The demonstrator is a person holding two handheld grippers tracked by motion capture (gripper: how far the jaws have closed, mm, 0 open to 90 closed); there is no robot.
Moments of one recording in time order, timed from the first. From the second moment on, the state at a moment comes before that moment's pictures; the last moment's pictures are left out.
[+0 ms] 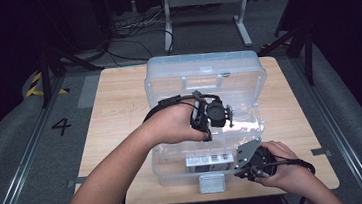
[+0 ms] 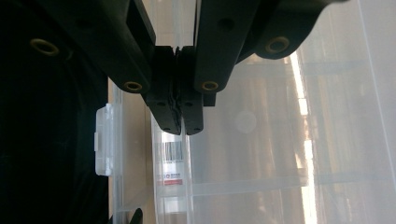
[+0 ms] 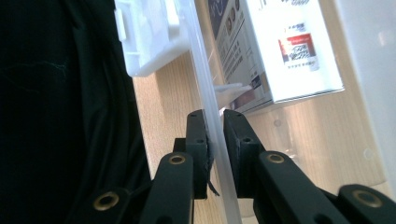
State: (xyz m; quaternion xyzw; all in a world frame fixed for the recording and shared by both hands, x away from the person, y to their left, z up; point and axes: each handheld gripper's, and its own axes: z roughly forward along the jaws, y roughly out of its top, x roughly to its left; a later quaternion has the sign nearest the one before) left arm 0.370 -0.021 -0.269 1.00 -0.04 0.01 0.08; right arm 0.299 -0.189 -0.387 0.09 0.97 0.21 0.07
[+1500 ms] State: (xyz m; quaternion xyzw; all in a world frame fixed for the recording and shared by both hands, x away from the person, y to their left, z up) left arm 0.369 -0.015 -0.272 0.99 -0.02 0.00 0.10; right arm 0.300 -0.236 -0.312 0.17 0.91 0.38 0.10
